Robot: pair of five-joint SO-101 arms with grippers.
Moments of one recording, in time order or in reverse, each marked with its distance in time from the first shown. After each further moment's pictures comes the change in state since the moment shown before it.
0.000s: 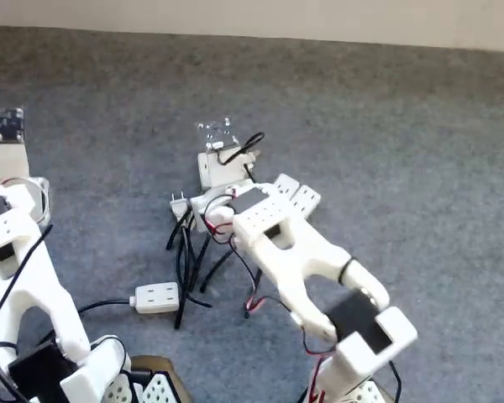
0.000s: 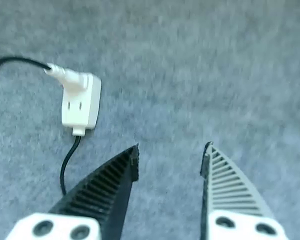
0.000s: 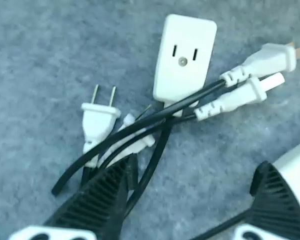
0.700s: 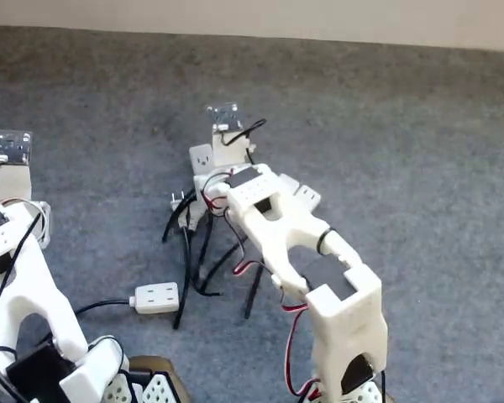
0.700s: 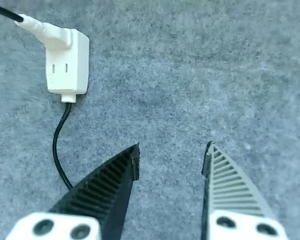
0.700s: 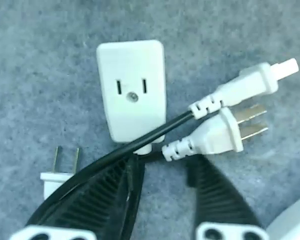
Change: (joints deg) left arm -3.2 0.0 5.7 -0.2 -4.9; right arm 3.6 18.6 -16.2 -1.3 -2.0
